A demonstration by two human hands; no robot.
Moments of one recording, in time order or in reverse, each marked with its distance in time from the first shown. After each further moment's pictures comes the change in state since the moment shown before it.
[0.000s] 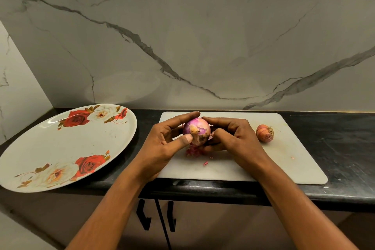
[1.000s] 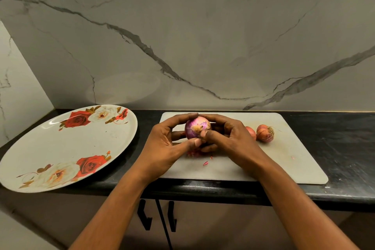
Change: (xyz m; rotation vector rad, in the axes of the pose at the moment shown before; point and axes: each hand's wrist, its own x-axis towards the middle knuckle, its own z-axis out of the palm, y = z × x) left_hand 0.000 0.000 0.006 0.036 0.061 0.021; right_hand 0.003 0.000 0.000 0.056 -0.094 0.032
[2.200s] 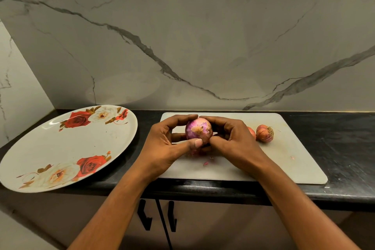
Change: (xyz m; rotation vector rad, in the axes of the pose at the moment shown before) left_hand 0.000 0.002 0.000 -0.006 0.015 0.009; right_hand -0.001 0.002 -0.002 -0.193 0.033 -0.104
